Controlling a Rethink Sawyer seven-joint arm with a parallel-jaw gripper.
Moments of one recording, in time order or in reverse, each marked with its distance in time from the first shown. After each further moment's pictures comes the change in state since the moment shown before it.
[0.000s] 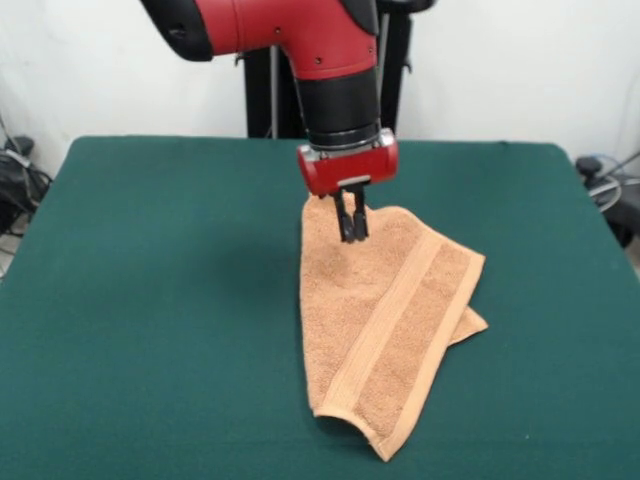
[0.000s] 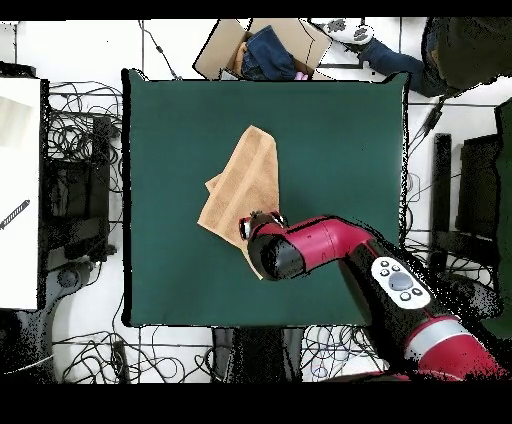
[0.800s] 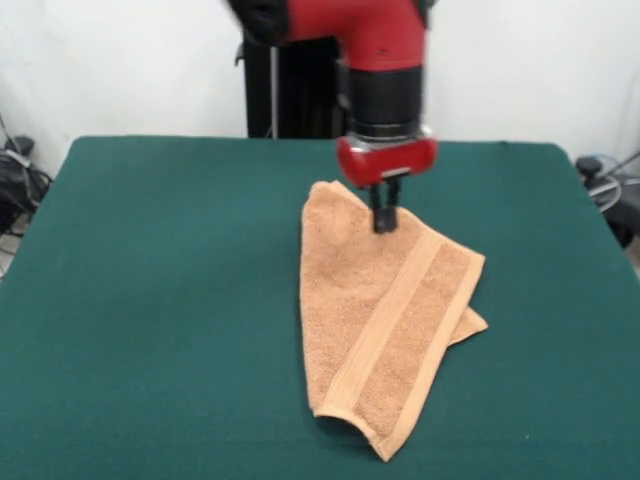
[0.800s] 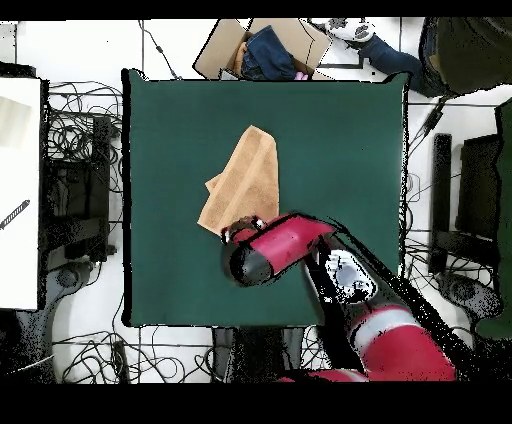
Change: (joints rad) arm 0.239 -0.042 -0.129 -0.016 -0.072 0.002 0.000
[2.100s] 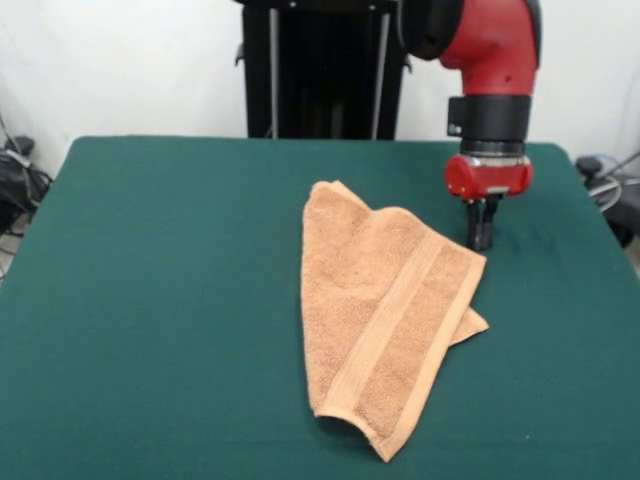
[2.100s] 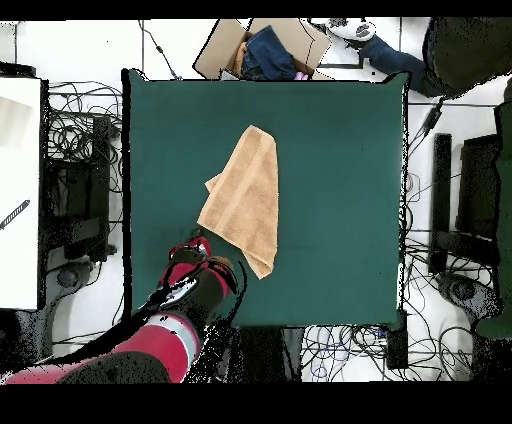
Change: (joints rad) arm 0.782 0.324 -0.671 -0.077 0.528 -0.643 0.058
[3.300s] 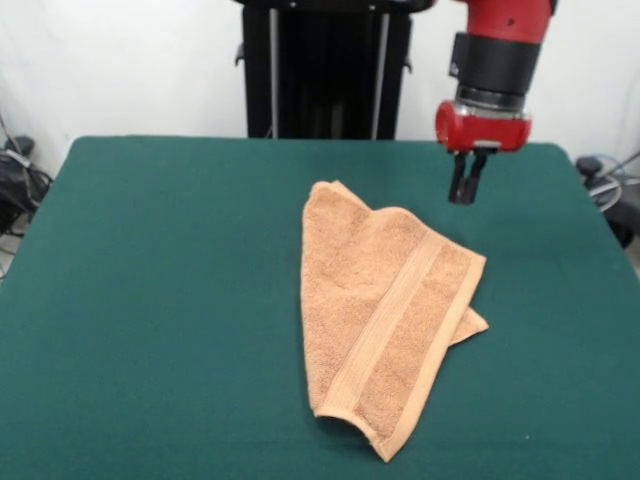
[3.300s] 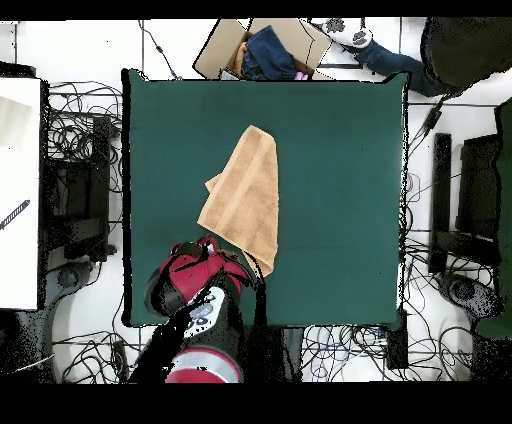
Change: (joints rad) arm -0.152 -0.288 0.124 0.090 0.000 0.392 0.000
